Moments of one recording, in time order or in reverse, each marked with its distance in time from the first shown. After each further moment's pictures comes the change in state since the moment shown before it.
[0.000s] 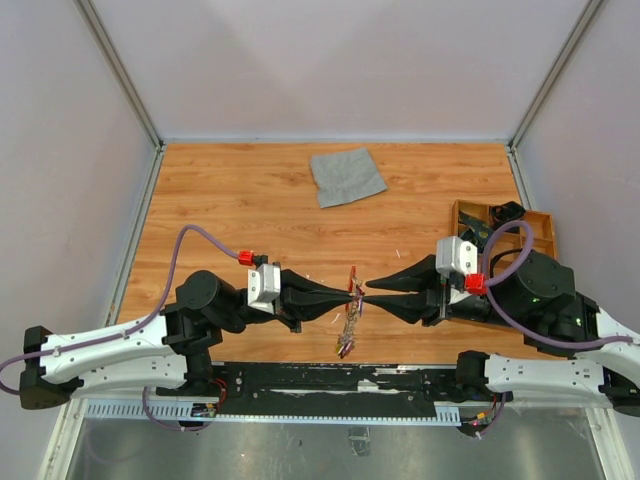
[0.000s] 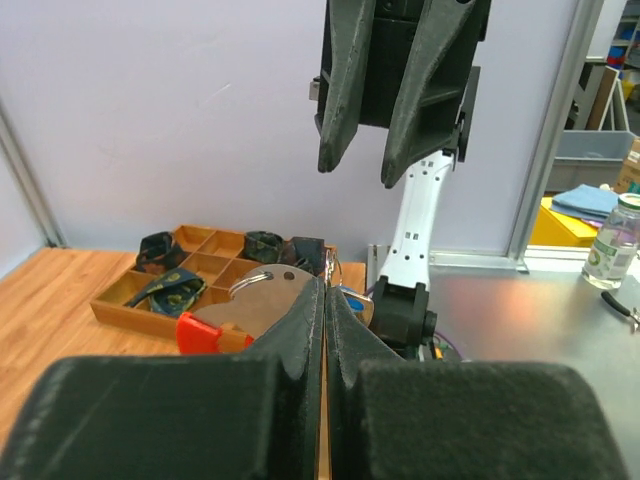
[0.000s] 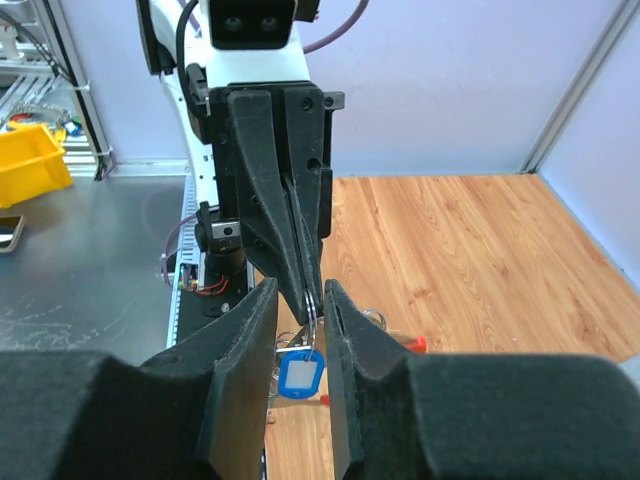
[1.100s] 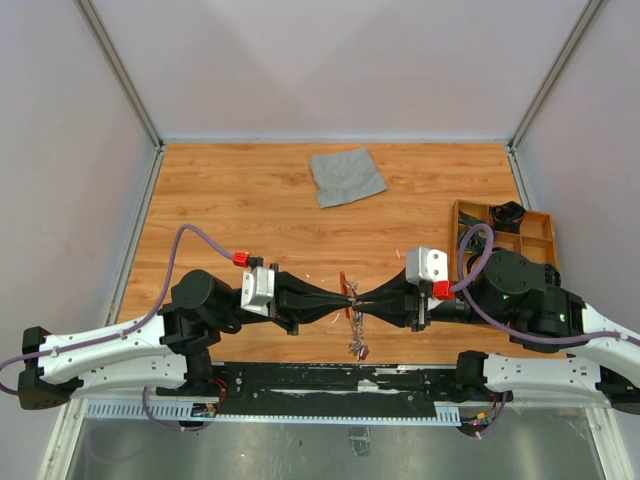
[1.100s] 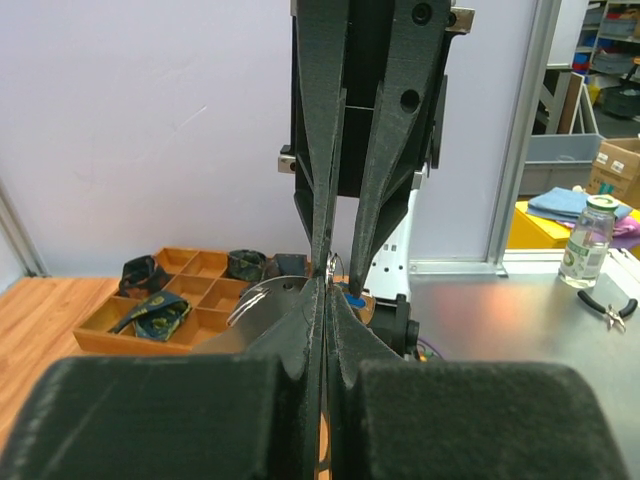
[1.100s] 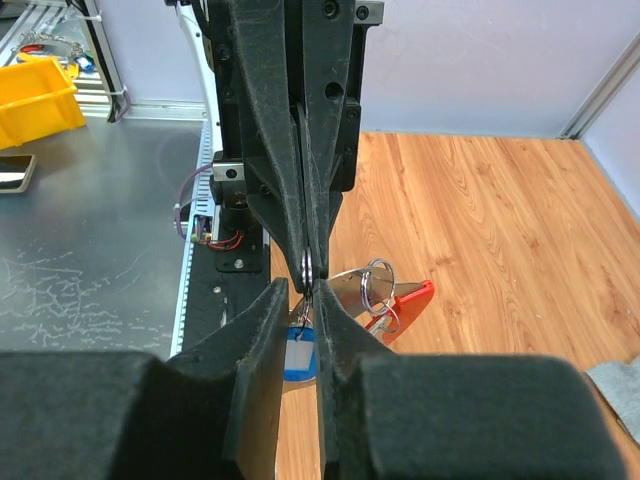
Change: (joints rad) left arm 0.000 -0.001 0.015 0.016 0.072 -0.002; right arm 0.000 0.059 0.003 -0.077 -0.080 -0.035
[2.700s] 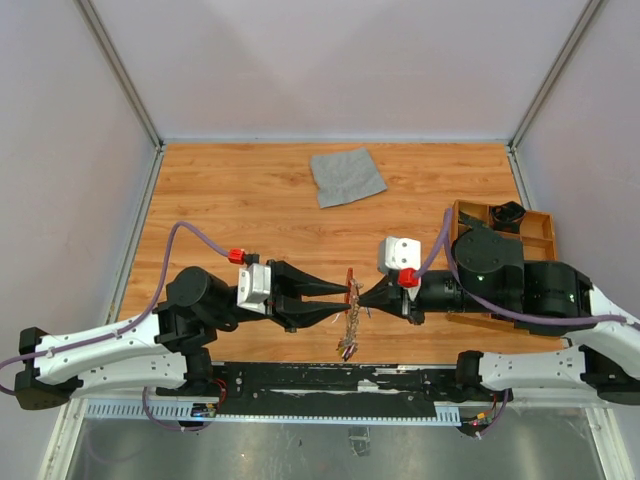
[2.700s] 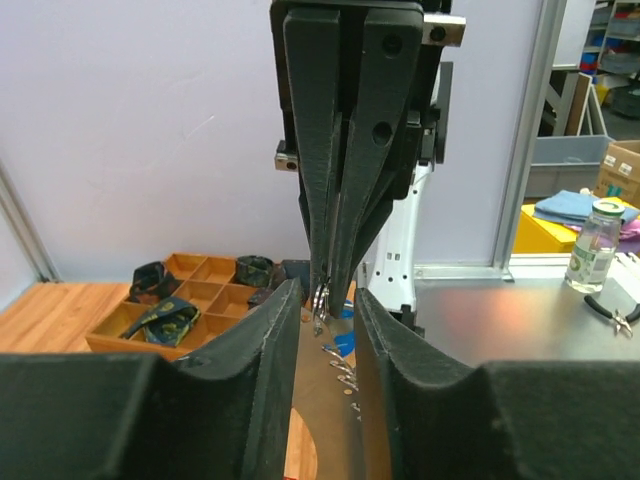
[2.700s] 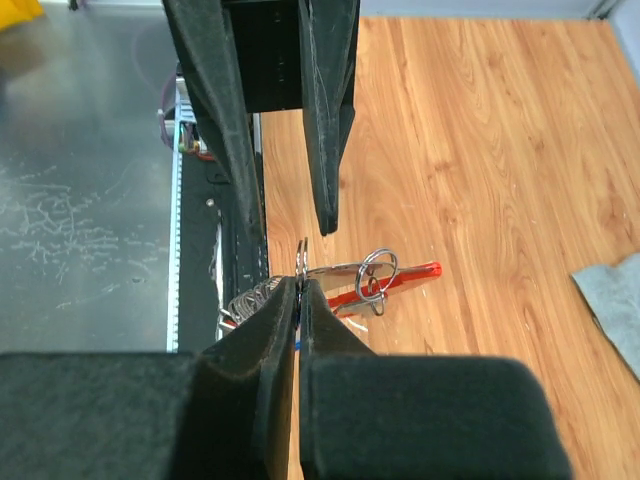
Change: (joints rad) left arm 0.000 -0.006 0.029 -0.029 -0.006 0.011; right arm 0.000 0.127 0.223 -0.302 0.047 -0.013
